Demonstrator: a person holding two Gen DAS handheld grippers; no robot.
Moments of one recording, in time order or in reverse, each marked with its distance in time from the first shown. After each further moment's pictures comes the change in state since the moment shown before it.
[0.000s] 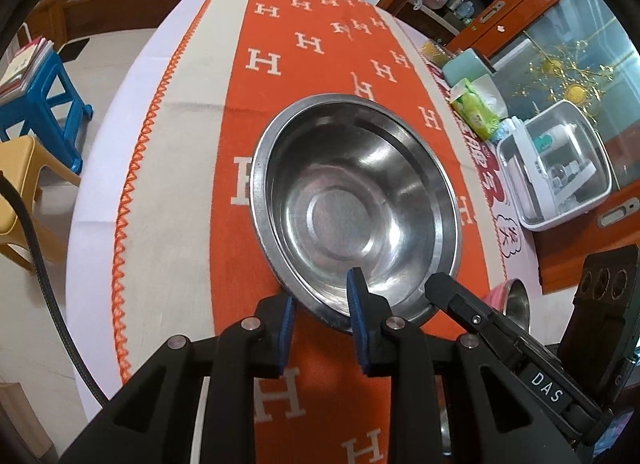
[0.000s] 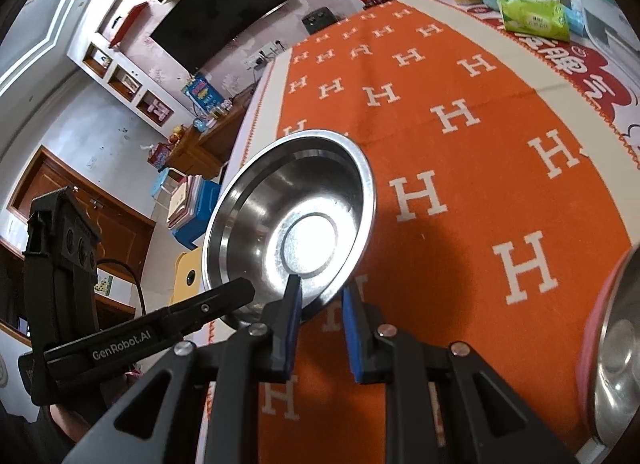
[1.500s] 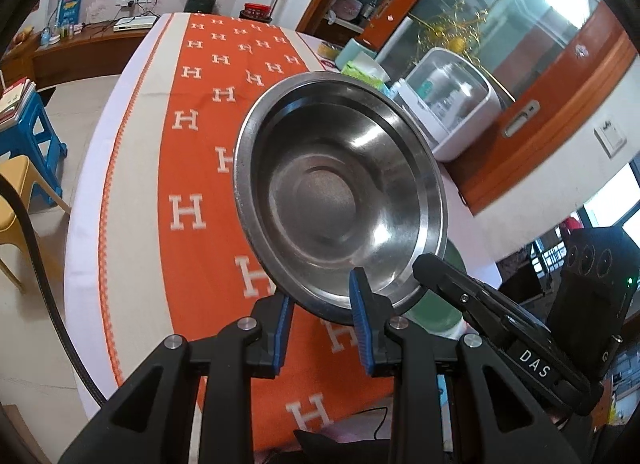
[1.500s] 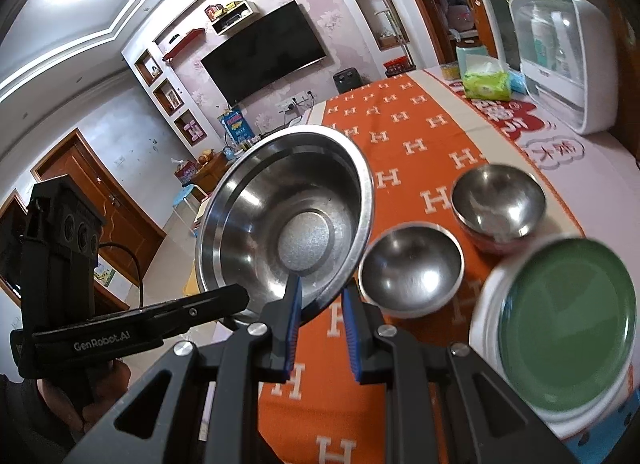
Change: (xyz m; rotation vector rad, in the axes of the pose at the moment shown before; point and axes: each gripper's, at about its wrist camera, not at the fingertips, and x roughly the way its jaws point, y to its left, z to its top) left arm -0.154 -0.085 -0.219 0.189 -0.099 -0.124; right arm -0.199 0.008 -0.164 -0.138 -0.209 0.005
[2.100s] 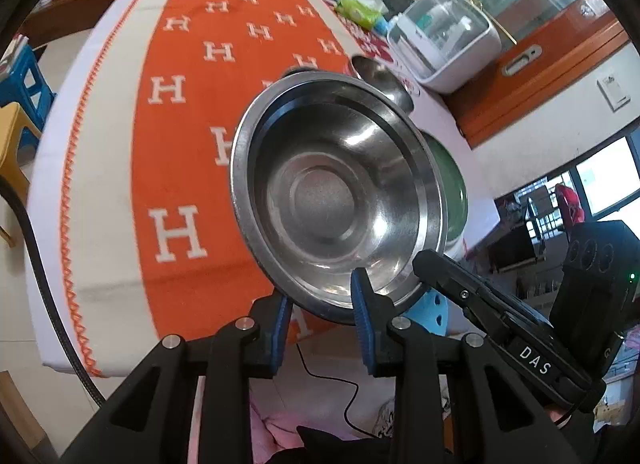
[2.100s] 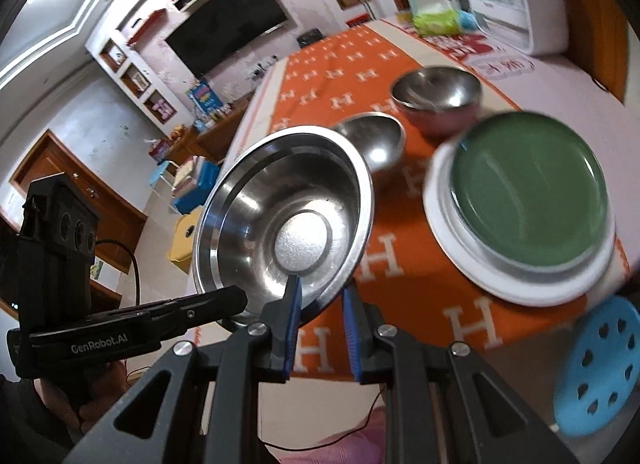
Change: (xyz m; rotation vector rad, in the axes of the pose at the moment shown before) left arm 0.033 -0.013 -0.085 -0.033 0.199 -0.025; right arm -0.030 -0.026 -0.086 0.107 0.137 -0.087
